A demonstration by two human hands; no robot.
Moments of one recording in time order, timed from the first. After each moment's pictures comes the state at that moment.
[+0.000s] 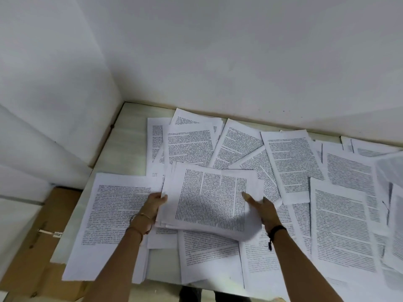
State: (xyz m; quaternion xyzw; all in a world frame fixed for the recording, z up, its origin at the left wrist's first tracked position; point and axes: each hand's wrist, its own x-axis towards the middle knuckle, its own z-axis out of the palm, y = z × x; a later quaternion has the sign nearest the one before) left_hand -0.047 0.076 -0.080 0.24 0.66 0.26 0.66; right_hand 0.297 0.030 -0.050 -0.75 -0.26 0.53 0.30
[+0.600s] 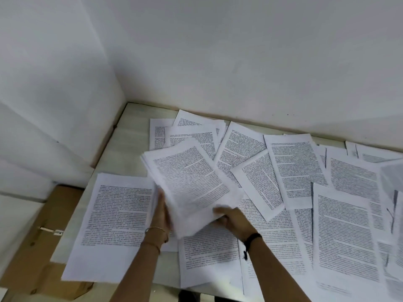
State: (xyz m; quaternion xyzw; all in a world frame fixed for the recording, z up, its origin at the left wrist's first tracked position) left_hand -0.008 0.051 -0.054 0.11 0.56 0.39 0.72; right_hand 0.219 0.034 -0.056 -0.59 -0.18 0.72 0.31
